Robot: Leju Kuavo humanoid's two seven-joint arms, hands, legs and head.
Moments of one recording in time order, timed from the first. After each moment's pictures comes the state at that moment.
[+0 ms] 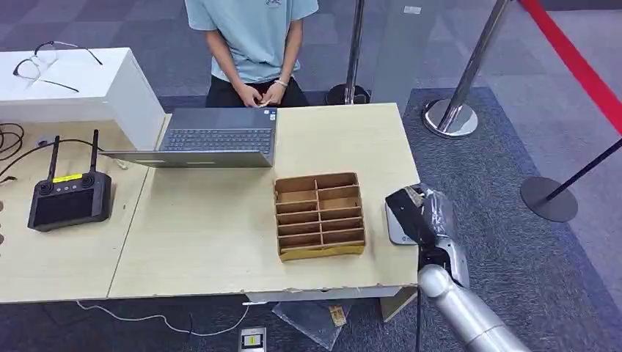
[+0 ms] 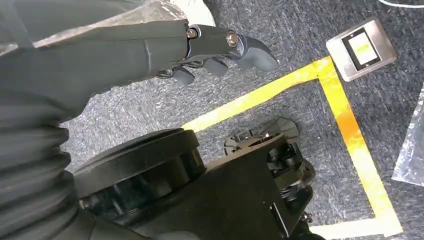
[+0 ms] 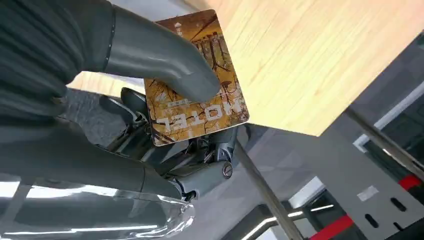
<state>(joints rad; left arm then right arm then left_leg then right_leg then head) -0.12 0.04 -1.19 -0.22 0.74 0.26 0.01 -0.34 -0.28 0.44 -1.14 0.47 -0.70 0.21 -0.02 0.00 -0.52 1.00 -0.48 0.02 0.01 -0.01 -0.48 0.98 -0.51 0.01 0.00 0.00</state>
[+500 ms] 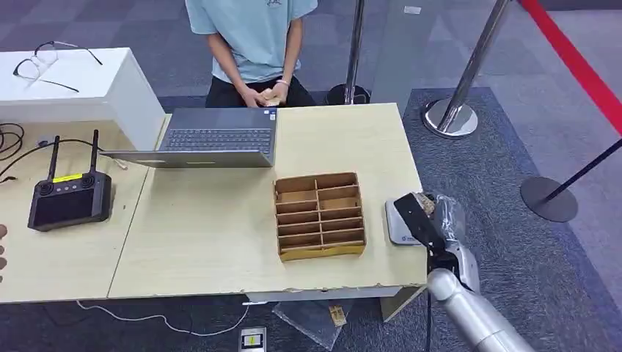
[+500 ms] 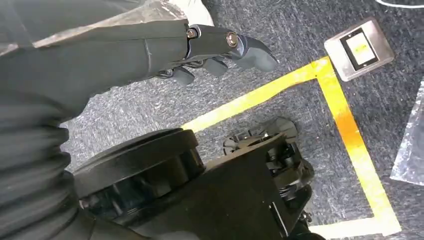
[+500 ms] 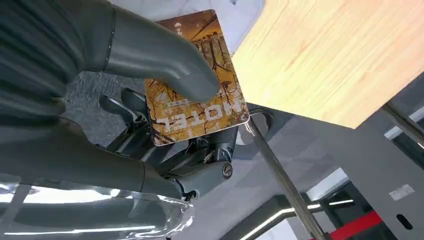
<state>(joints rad) -0.12 0.04 -1.19 -0.22 0.74 0.26 0.00 -0.31 -0.30 0.41 -1.11 0.52 -0.70 0.23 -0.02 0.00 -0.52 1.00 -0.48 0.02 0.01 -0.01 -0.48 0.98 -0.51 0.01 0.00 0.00</state>
